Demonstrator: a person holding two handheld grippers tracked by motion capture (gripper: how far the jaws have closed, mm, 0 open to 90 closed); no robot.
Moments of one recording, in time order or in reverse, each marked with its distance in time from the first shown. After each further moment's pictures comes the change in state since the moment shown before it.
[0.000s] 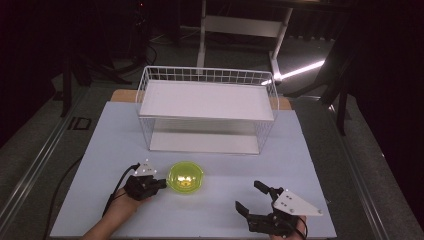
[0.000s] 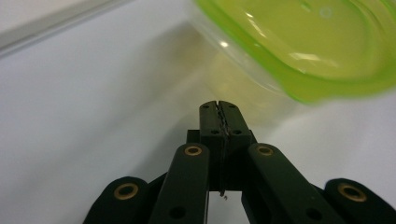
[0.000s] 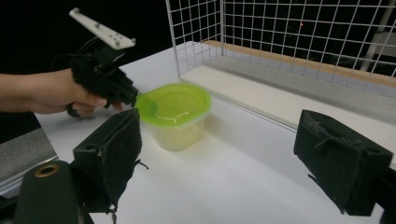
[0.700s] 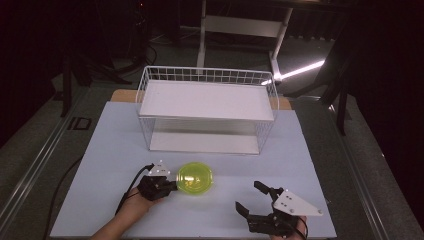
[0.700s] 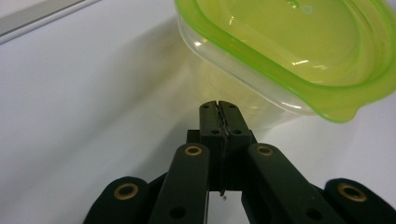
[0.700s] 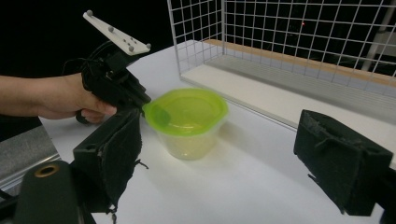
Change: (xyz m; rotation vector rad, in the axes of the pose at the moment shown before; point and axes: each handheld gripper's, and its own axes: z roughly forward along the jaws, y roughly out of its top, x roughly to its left) left arm -0.028 0.014 0.027 0.021 -0.075 0.052; right arm 0.000 0.000 -0.001 0.005 0.000 -0.003
